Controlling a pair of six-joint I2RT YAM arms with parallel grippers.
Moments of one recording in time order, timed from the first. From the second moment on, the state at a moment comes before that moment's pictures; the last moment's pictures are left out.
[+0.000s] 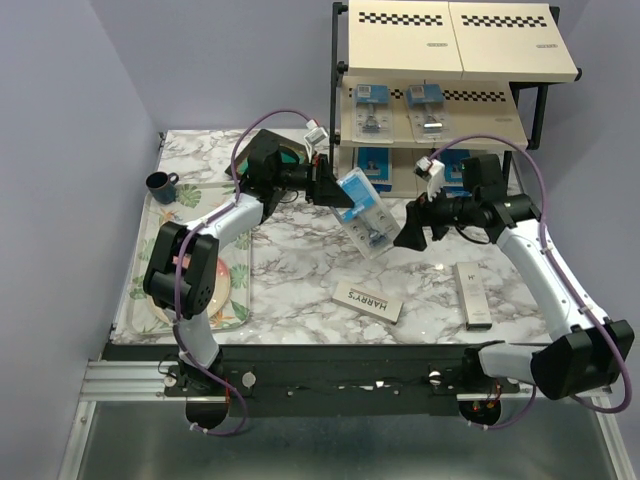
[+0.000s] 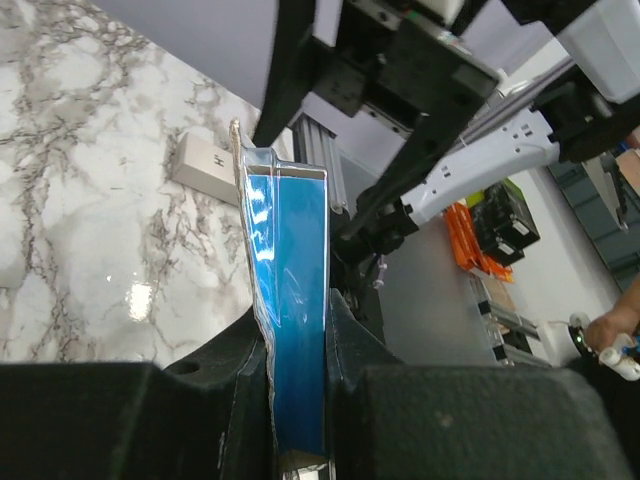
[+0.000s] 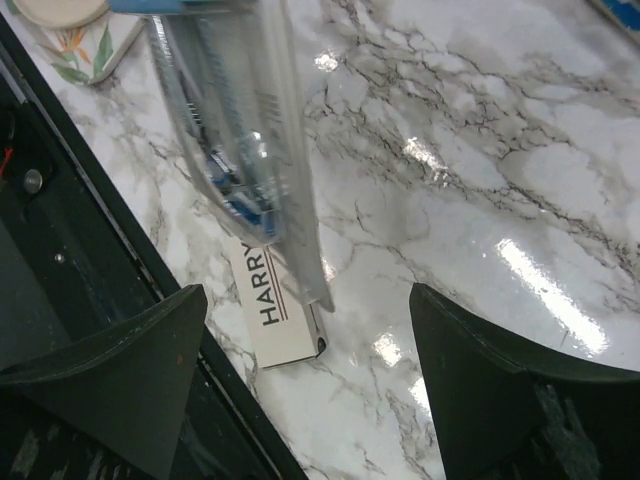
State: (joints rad) left arm -0.40 1.81 1.26 0.64 1.30 -0.82; right arm 0.23 1.25 1.22 -0.81 -0.67 -0.28
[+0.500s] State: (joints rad) left arm -0.40 1.77 1.26 0.59 1.35 -0.82; right arm 0.22 1.31 1.13 -0.76 -0.84 -0.24
